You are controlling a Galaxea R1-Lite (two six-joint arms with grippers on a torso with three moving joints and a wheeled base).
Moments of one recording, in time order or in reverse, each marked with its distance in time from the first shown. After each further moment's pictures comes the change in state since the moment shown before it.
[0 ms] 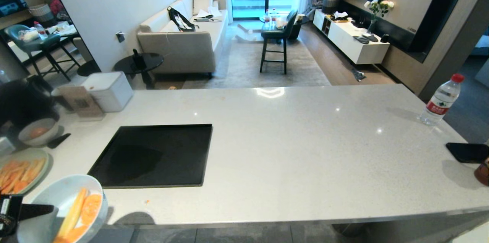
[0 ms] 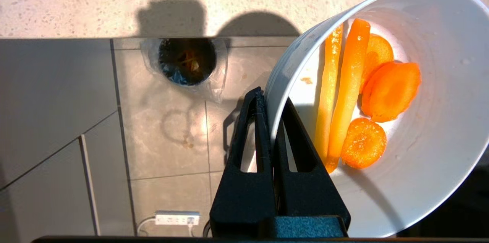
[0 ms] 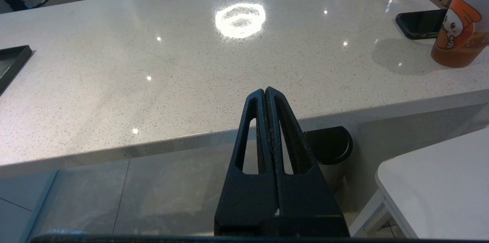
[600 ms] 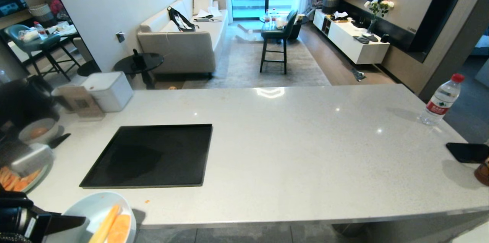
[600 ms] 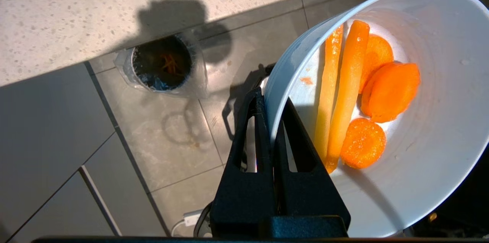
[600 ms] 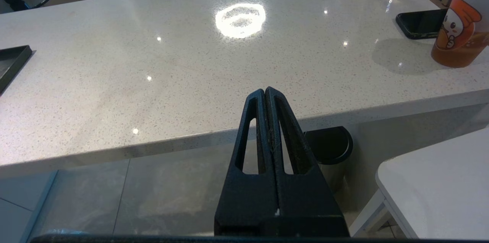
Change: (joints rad) left arm -0.318 -0.062 0.044 0.011 0.042 -0.023; right arm 0.000 0.000 0.000 0.000 0.000 0.000
